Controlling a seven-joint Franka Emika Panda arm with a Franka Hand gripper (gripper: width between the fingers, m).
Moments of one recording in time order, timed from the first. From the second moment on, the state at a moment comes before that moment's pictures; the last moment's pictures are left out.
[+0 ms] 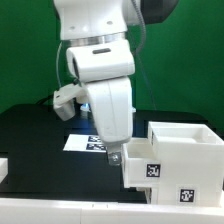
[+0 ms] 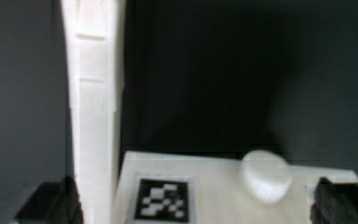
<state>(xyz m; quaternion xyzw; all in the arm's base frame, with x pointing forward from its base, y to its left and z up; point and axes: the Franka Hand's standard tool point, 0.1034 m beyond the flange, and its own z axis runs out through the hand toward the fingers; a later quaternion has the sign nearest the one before) 0.621 -0.034 0.087 -0.67 -0.73 -0.08 0.09</state>
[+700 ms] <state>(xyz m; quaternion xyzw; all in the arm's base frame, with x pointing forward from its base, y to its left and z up) 0.583 0.020 0.062 -0.72 -0.68 -0.07 0.09</state>
